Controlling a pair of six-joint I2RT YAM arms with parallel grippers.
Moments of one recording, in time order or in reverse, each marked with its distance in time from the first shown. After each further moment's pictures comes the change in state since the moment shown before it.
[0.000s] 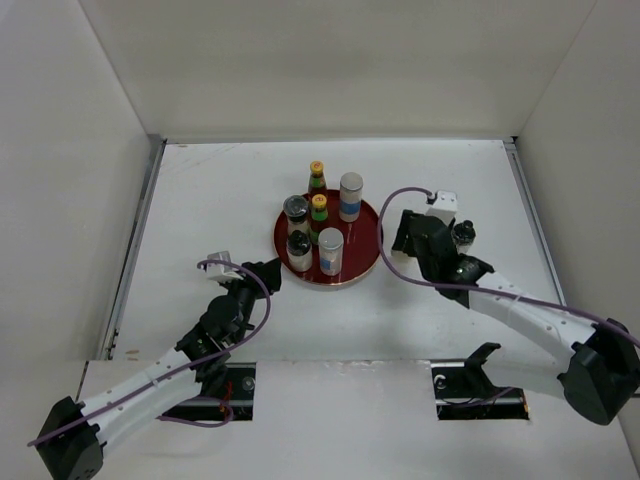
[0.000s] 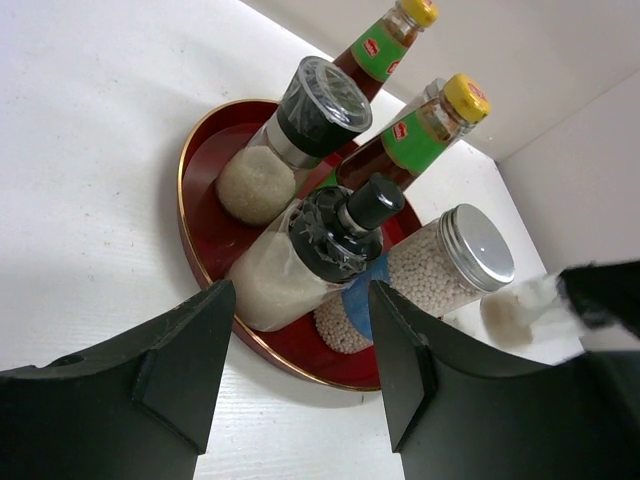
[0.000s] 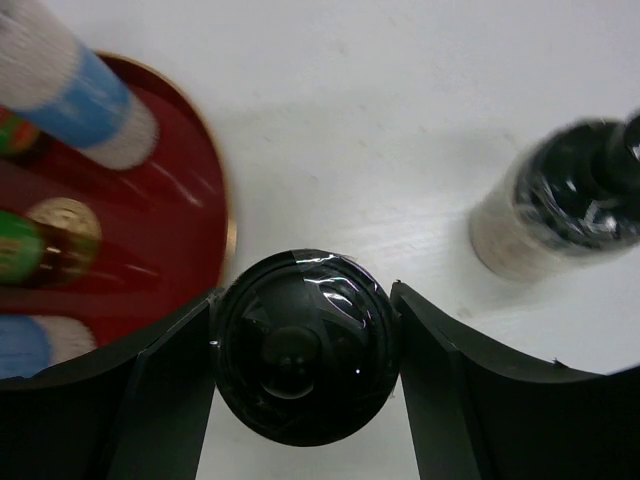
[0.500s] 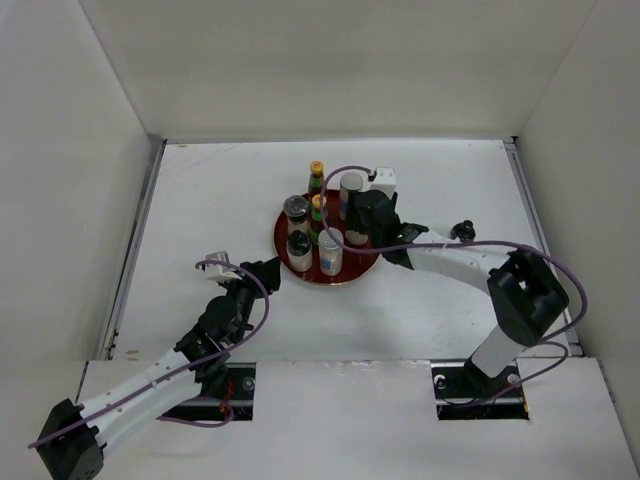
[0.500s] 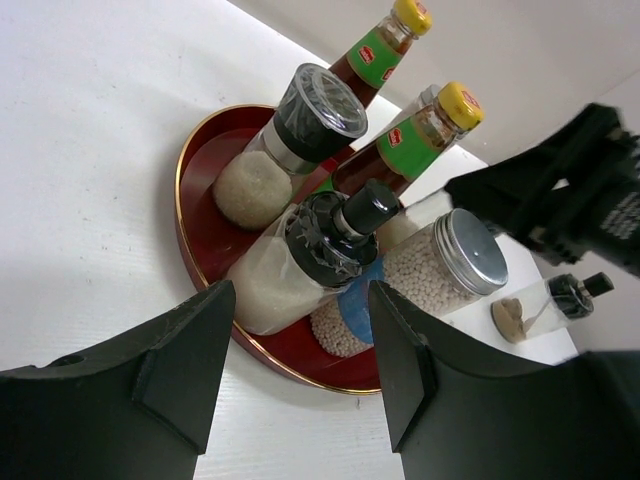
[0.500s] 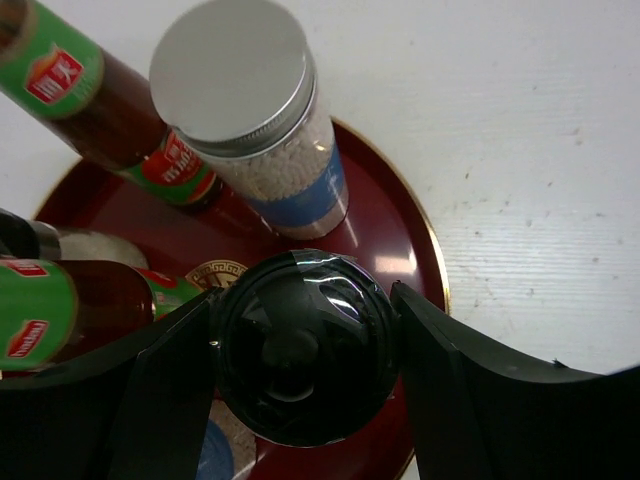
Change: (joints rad) left arm 0.004 -0.012 0.000 -0.002 0.002 0.000; right arm 0.076 0.505 0.373 0.194 -0.084 -0.039
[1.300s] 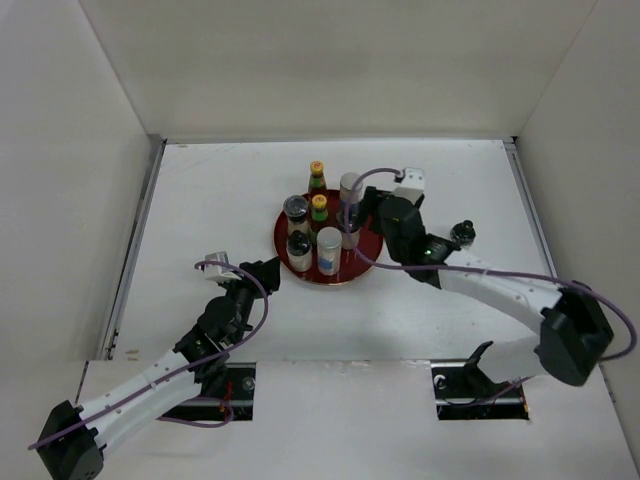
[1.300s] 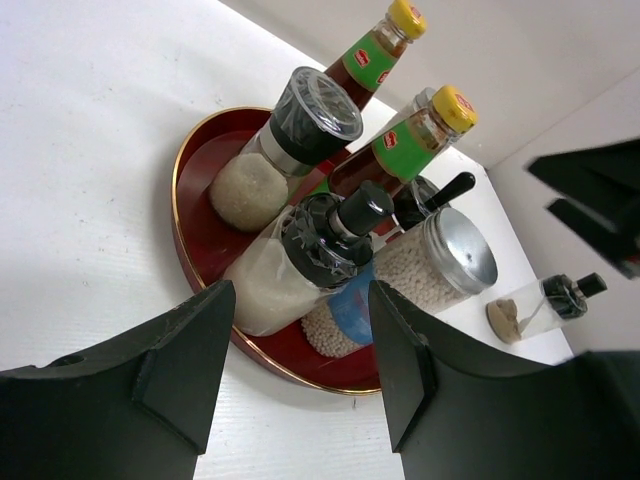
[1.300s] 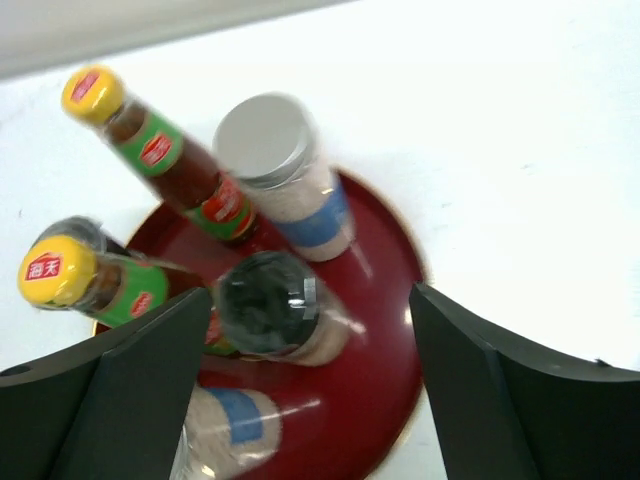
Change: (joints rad) left arm -0.002 -0.018 0.000 -0.008 0.003 0.000; right arm 0.058 -0.185 -0.069 0.014 0.104 0.027
